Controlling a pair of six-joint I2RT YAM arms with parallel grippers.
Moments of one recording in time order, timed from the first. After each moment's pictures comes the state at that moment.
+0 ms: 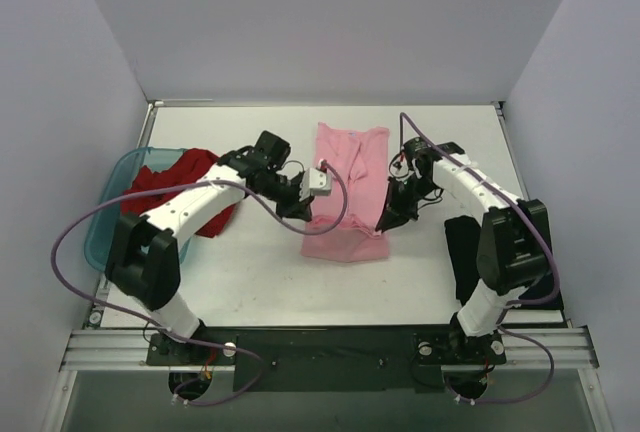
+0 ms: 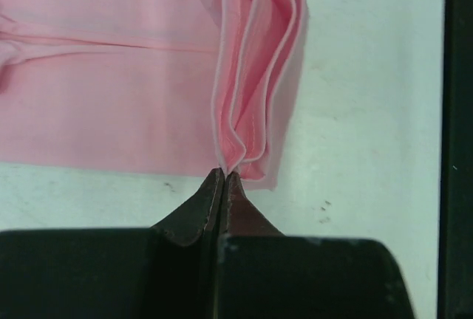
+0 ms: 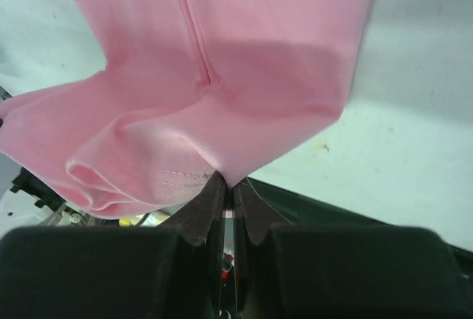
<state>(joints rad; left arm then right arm) -0.56 1.60 1.25 -0.76 0.71 0.84 0.30 1.65 1.19 -0.99 -0.46 0.51</state>
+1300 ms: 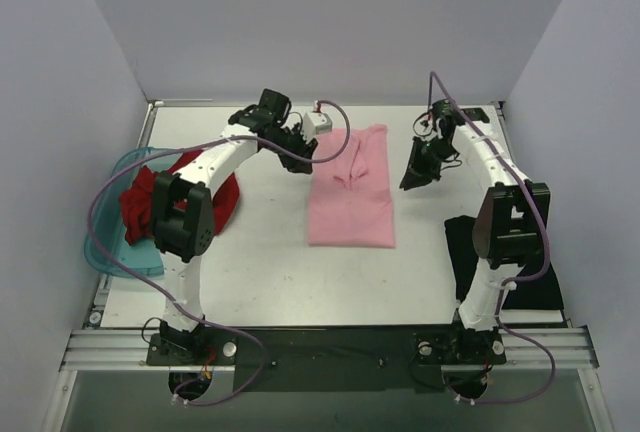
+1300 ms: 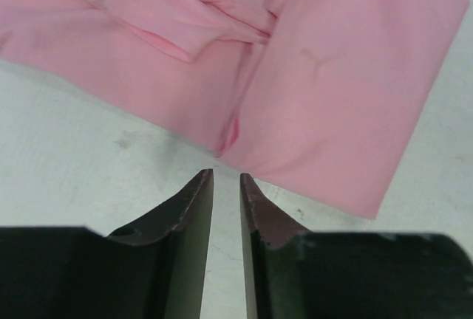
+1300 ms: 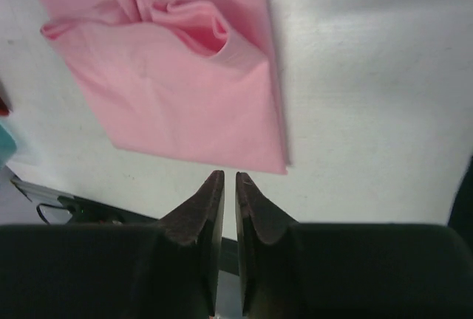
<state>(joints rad) -0.41 2.08 1.85 -0.74 0.58 0.52 0.08 1.92 1.65 -1.07 -0.32 0.38</state>
